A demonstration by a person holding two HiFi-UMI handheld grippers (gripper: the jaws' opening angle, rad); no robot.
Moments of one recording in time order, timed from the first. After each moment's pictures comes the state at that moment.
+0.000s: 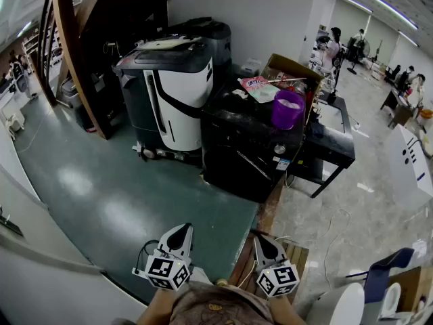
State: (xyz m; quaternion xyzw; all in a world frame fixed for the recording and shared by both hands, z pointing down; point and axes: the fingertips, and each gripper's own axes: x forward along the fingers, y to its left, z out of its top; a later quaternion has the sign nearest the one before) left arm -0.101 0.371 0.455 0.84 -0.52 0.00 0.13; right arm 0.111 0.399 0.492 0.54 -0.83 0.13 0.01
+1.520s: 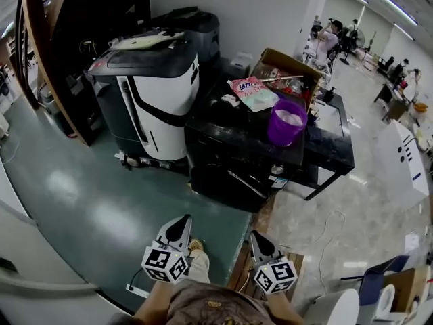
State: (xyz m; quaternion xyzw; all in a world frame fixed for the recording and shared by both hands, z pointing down) left arm -0.068 0.149 0.472 0.86 -0.49 -0.02 0.16; right arm 0.132 0.202 0.512 0.55 -0.82 0.15 0.03
